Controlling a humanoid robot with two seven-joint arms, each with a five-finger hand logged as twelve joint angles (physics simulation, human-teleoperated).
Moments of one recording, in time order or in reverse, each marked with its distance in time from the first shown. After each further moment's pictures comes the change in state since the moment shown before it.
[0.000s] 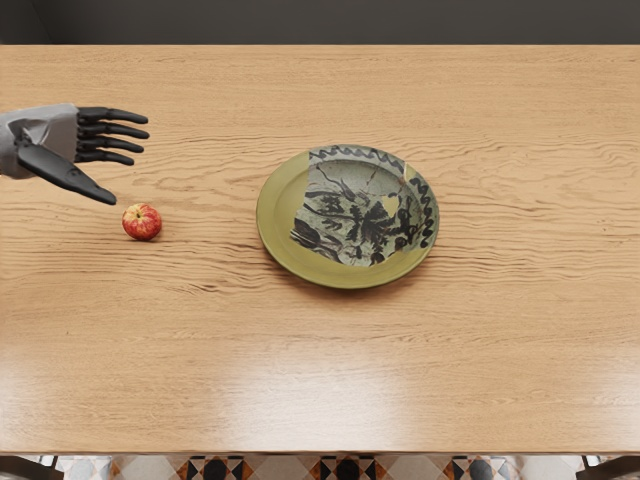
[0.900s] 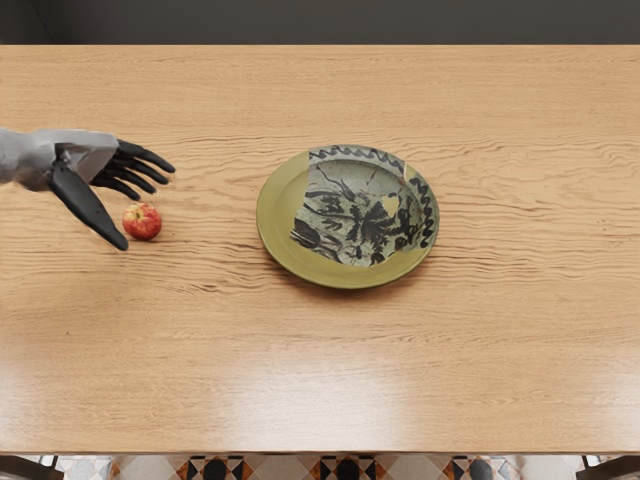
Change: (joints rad) left arm -0.074 0.021 -0.090 -0.342 0.168 0.116 0.453; right arm 0.029 0.000 0.005 0.000 0.002 0.000 -0.002
